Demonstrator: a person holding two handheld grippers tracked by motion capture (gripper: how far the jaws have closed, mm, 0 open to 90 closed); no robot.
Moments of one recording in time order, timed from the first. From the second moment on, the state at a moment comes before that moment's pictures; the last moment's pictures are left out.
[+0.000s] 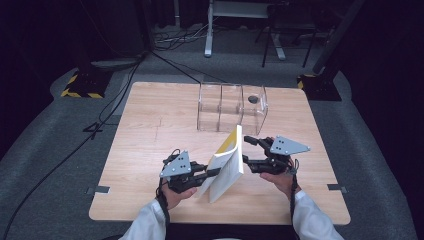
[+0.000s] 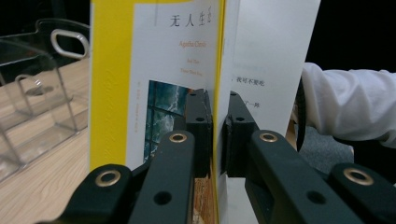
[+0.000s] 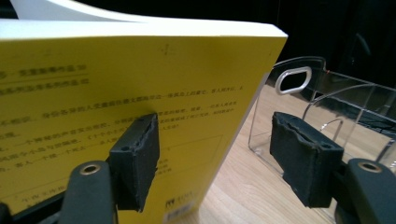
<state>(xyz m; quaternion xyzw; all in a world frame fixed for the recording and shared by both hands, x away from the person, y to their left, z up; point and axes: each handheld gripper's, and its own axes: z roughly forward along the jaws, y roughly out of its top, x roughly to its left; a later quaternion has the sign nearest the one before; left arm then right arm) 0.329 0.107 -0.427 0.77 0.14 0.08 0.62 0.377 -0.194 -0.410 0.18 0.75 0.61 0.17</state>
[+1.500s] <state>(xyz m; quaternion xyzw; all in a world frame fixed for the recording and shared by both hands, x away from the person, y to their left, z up) 0.305 0.123 -0.456 0.82 0.18 0.12 0.52 0.360 -0.157 -0.431 0.16 0.80 0.54 0.21</state>
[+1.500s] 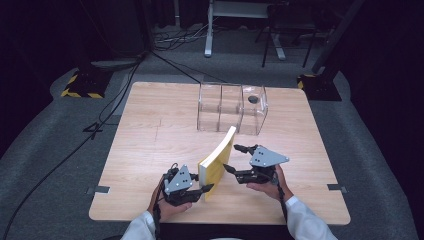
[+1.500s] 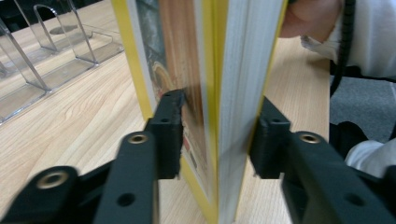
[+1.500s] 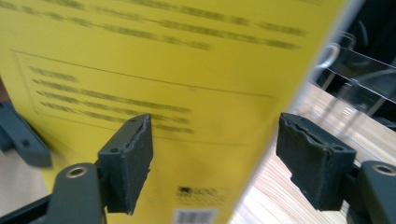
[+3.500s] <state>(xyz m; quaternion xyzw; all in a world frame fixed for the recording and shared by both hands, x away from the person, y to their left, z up) 0.343 0.136 -0.455 0.82 0.15 0.09 0.54 0.346 -0.184 -0.439 0.01 0.83 0.55 0.07</state>
